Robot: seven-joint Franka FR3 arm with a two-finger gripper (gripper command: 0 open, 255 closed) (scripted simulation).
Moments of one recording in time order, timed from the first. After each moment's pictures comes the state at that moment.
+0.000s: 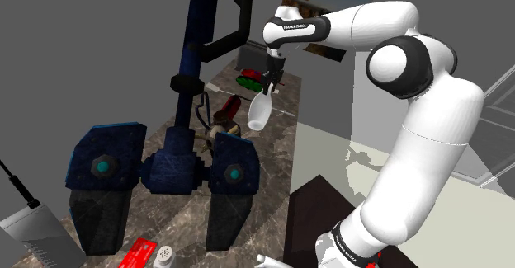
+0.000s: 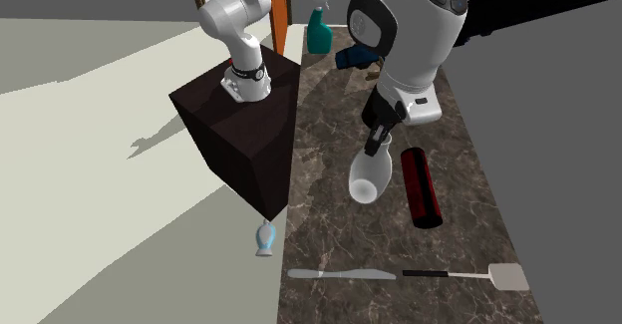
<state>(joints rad) -0.05 0.30 -0.14 -1.67 -0.01 1.90 -0.38</state>
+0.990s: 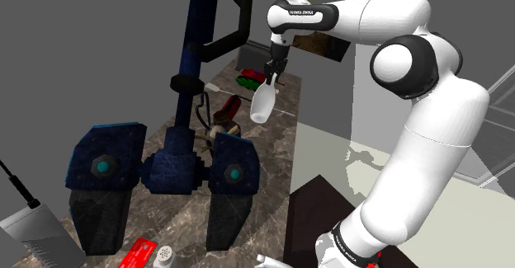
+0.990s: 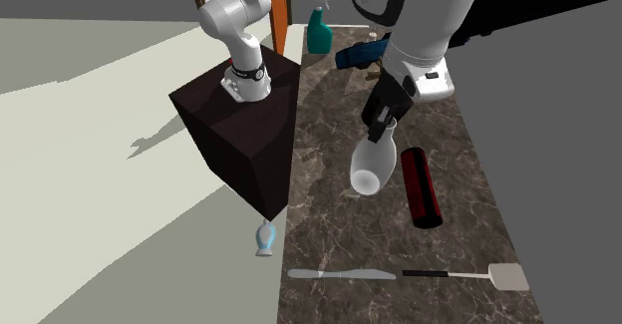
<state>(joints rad) -0.05 0.27 -0.14 -1.57 -0.02 1.77 -0.38</state>
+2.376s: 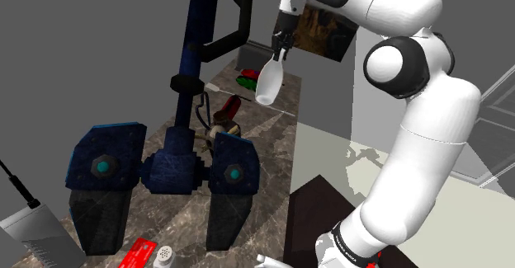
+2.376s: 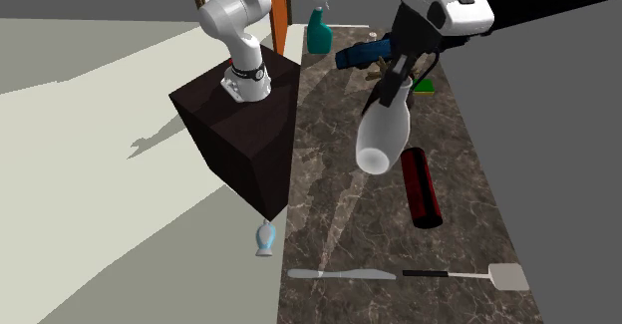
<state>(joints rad) -0.06 0.31 -0.15 -1.24 -0.01 1.48 -0.39</state>
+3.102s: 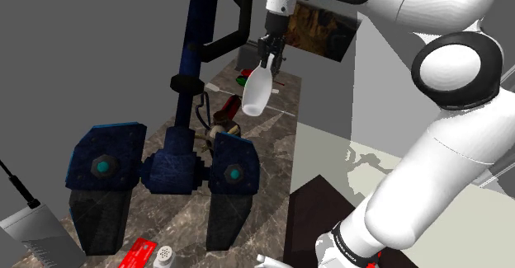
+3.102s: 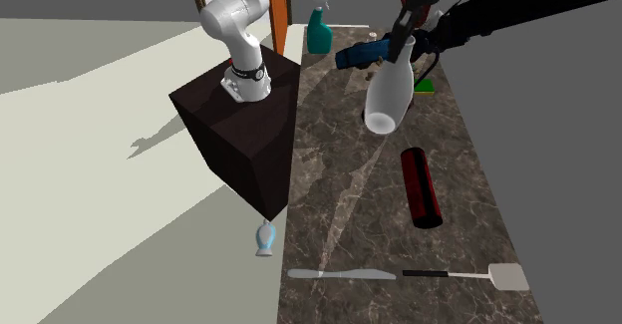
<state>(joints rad) 0.07 0.07 -0.07 -1.55 -0.03 1.54 -0.19</state>
